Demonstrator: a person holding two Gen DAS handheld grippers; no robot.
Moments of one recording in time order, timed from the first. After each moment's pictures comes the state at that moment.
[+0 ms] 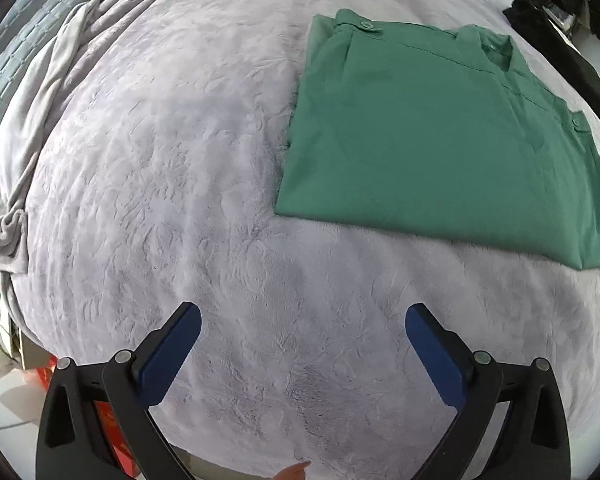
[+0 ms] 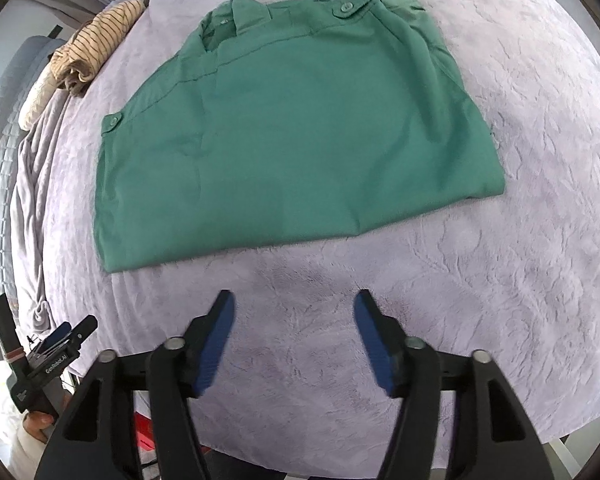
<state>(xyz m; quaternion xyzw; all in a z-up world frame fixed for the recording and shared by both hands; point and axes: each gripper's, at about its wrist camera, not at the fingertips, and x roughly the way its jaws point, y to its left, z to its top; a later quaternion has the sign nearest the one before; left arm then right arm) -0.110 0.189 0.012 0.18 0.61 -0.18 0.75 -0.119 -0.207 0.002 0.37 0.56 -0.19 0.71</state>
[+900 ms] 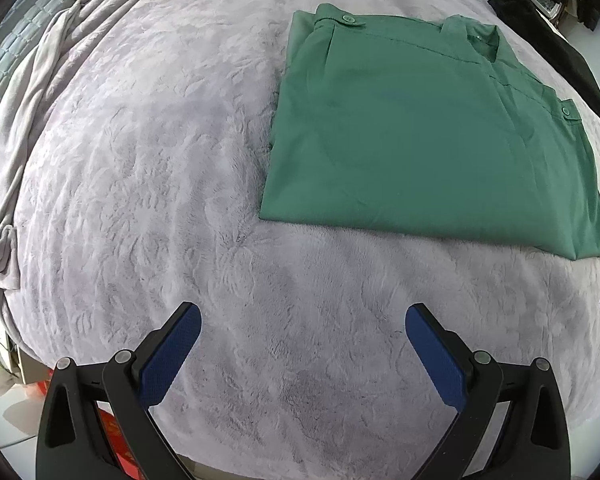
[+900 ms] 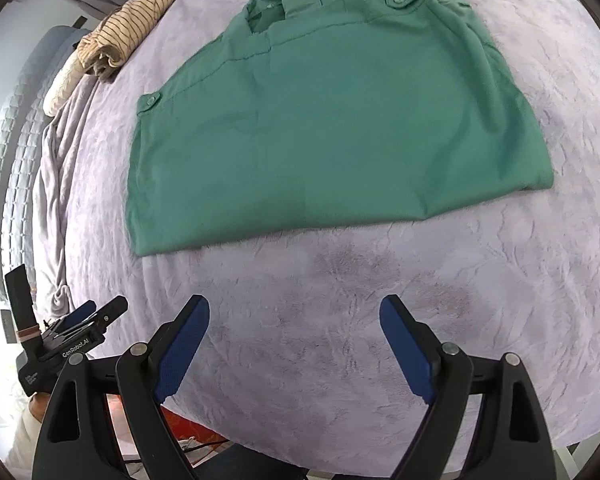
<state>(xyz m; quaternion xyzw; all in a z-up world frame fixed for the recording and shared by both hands) -0.103 0.184 0.024 0.19 0.62 -0.22 0.73 -0.097 -0.171 -0.008 0.39 0.57 -0.14 0.71</state>
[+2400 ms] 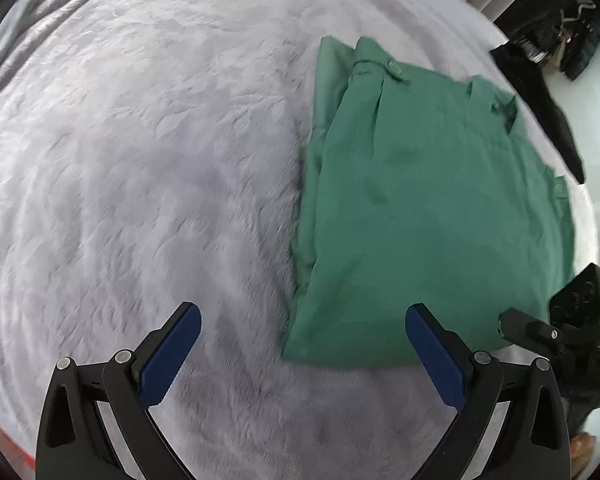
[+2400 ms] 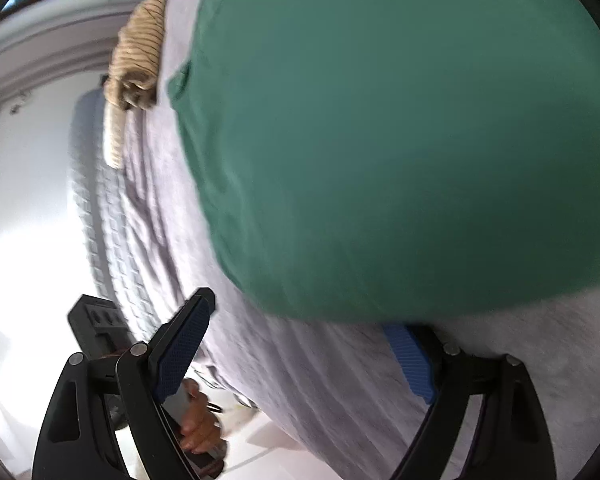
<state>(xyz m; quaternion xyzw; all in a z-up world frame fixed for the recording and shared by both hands) 0.059 0.193 -0.028 0.08 0.62 -0.31 0.71 0.035 -0.101 -0.131 0.65 0.42 0.01 0.63</state>
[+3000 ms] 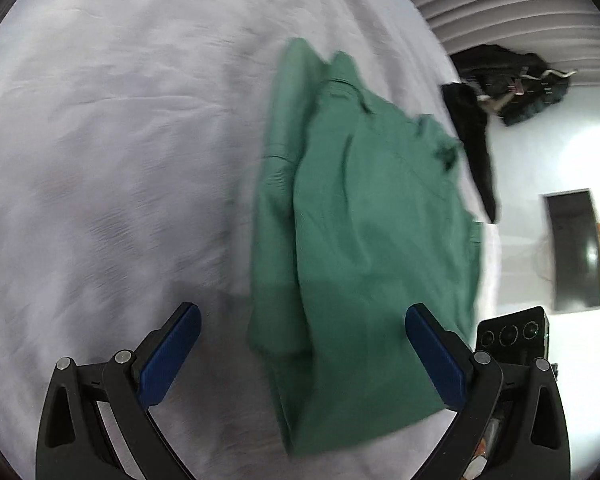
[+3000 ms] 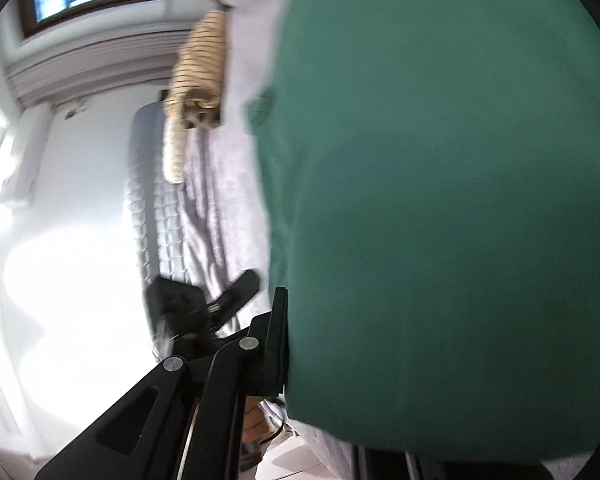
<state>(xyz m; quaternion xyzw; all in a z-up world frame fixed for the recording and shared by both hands) 0.103 0.180 -0.059 -0.10 0.67 -0.43 0.60 0.064 -0.112 -0.094 0.64 0.34 0.06 0.69</state>
